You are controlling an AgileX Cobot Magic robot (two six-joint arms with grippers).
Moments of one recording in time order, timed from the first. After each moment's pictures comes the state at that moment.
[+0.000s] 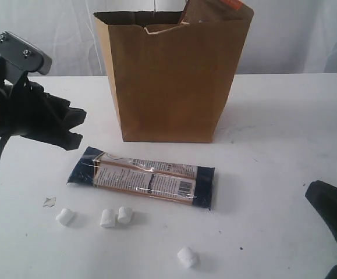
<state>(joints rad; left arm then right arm) -0.39 1.31 -0.73 1.66 -0.17 -1.42 0.58 0.37 -0.01 0.16 -0.21 0.07</state>
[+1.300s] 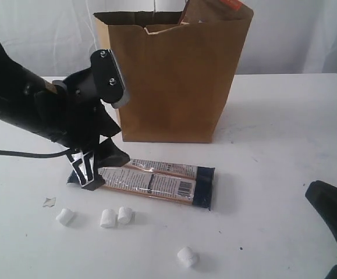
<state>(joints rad) -0.61 1.43 -1.01 -0.40 0.57 1.01 0.58 0.37 -0.01 0.16 -0.21 0.07</state>
